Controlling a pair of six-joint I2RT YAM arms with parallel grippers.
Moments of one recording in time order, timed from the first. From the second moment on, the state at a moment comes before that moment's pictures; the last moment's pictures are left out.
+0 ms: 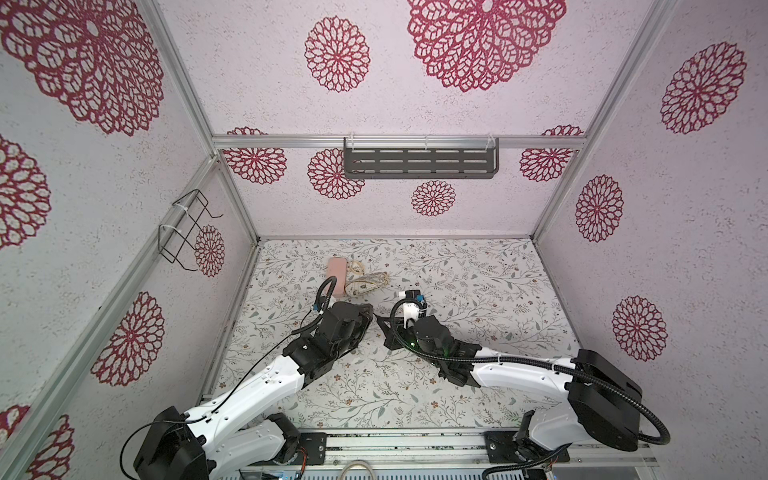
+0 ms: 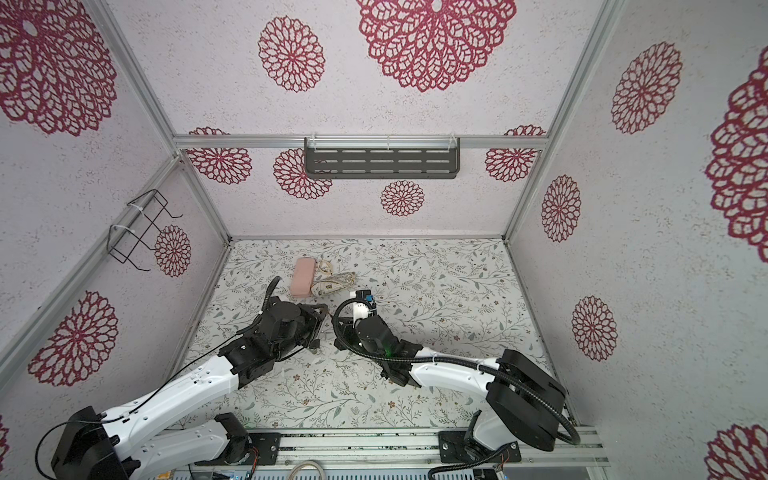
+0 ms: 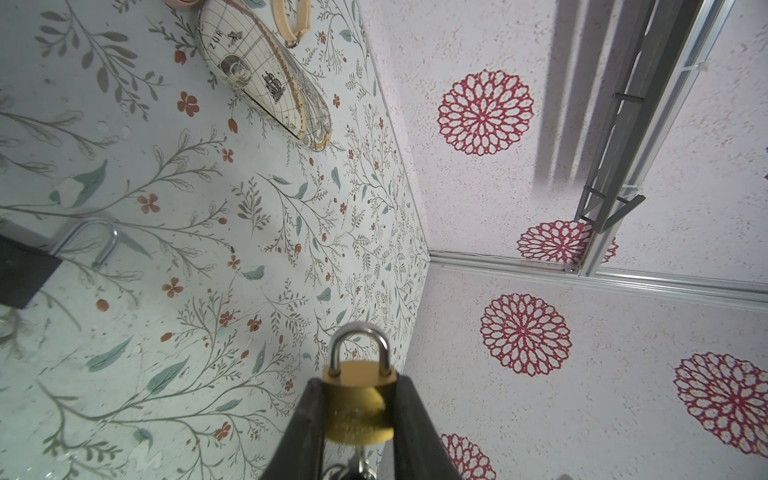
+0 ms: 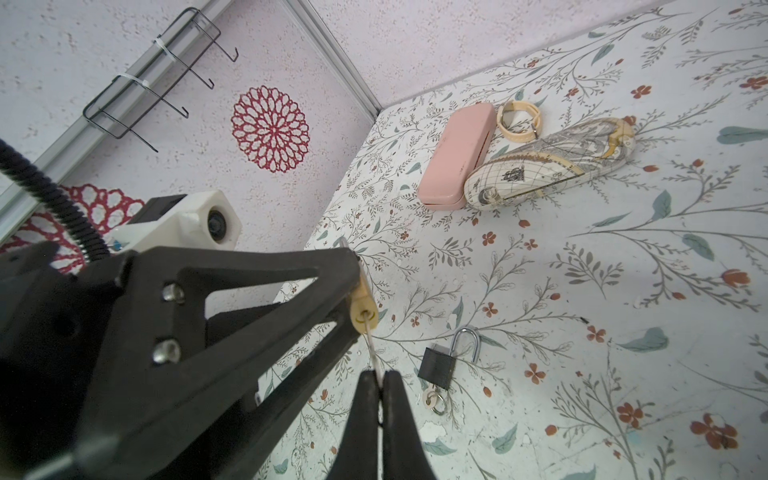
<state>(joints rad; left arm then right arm) -0.72 1.09 0.71 -0.11 -0.24 -1.55 1.05 1.45 0.78 0.40 0.18 0.76</state>
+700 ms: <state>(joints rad) -0.70 1.10 0.71 -0.10 -0.15 -1.50 1.04 1.44 0.78 0.38 0.17 0.58</state>
